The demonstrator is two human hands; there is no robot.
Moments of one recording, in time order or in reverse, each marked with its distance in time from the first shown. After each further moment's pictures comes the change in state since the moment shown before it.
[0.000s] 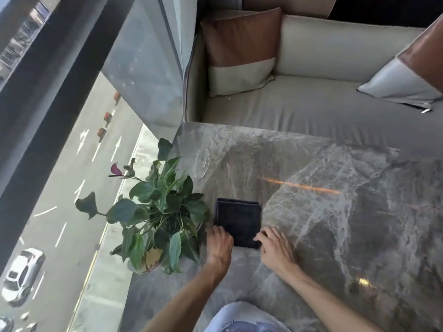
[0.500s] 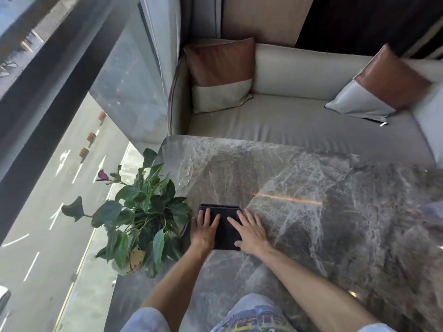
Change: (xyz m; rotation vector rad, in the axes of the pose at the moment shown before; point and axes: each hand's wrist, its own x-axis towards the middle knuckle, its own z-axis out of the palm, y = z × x) left_hand 0.020 -0.013 -0.020 -0.251 -0.011 0.002; right_hand 0.040 -0.016 -0.036 -0.153 -0.384 0.052
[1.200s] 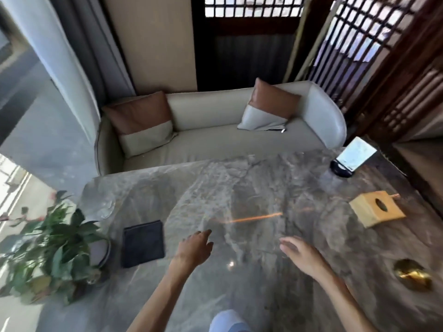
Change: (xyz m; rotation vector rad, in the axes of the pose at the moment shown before) left_hand -0.135 0.240 -0.052 -0.136 0.193 0.254; right_hand -0.338 0.268 0.039 0.679 0.497 0.401
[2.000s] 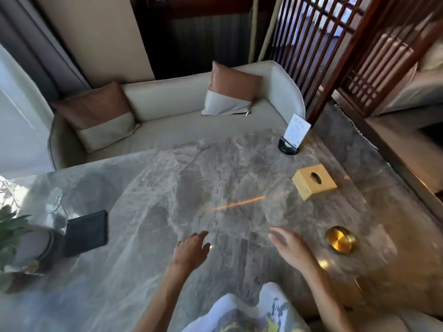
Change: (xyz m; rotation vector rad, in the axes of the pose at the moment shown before) left_hand -0.032 0.219 0.091 -0.027 -0.023 -0.002; right_hand -0.079 0.167 -0.109 0.112 0.067 0.027
